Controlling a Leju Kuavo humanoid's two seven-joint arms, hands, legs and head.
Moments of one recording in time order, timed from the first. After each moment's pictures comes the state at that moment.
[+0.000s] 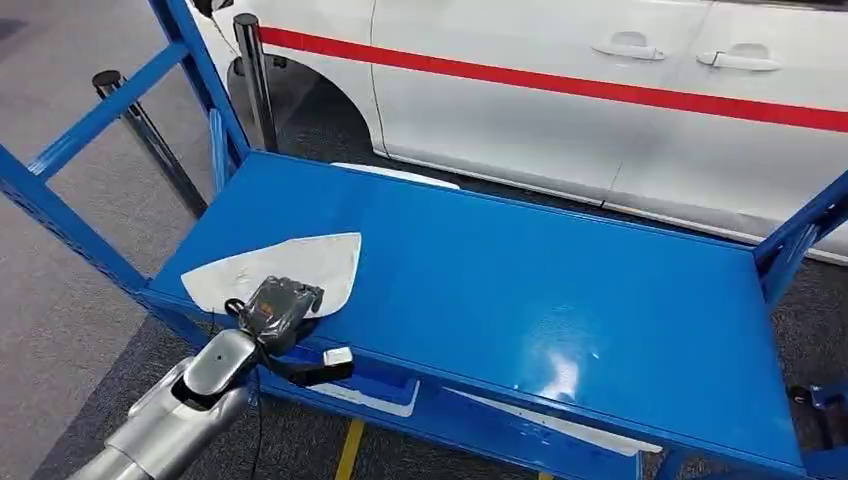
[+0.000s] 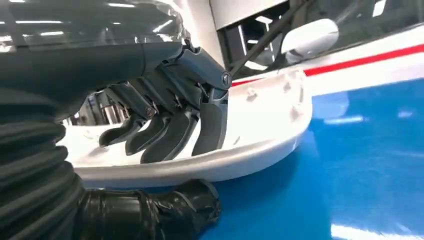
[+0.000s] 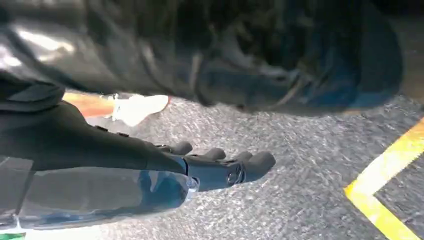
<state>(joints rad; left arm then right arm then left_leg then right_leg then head) -0.35 0.29 -0.63 -1.23 -1.16 0.24 0.03 -0.01 0.15 -0.94 -0.17 1.29 0.00 -0.07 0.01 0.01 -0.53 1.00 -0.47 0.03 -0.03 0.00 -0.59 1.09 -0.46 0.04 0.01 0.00</state>
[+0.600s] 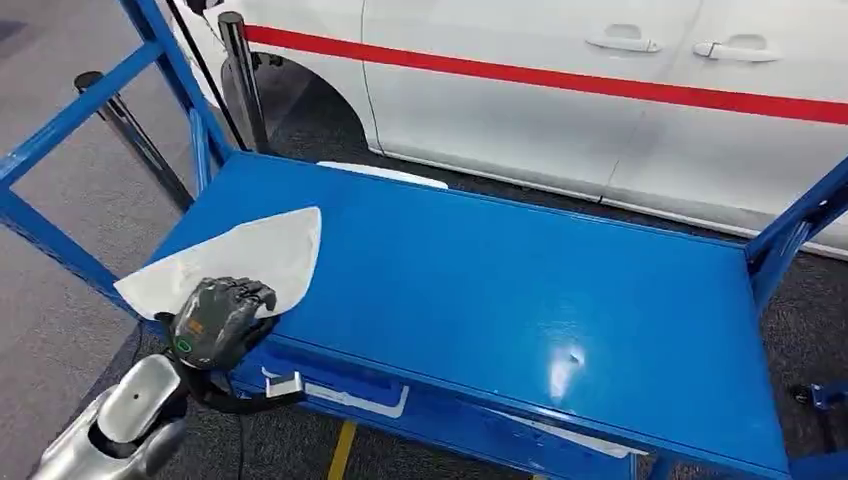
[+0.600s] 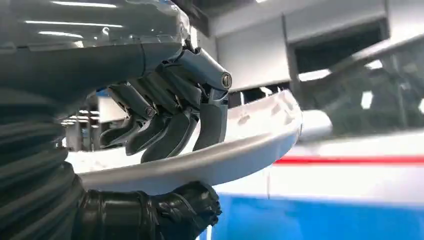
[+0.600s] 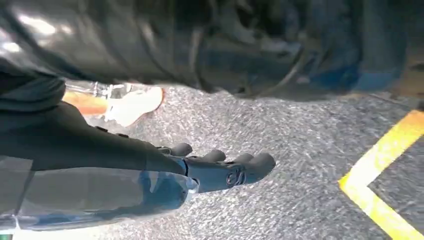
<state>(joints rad) -0.13 0.49 -0.47 -1.70 -1.13 0.37 0.02 -0.02 0.17 -0.94 -0.17 1.27 -0.01 -0.10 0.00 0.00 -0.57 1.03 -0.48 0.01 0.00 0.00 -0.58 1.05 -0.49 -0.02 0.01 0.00</state>
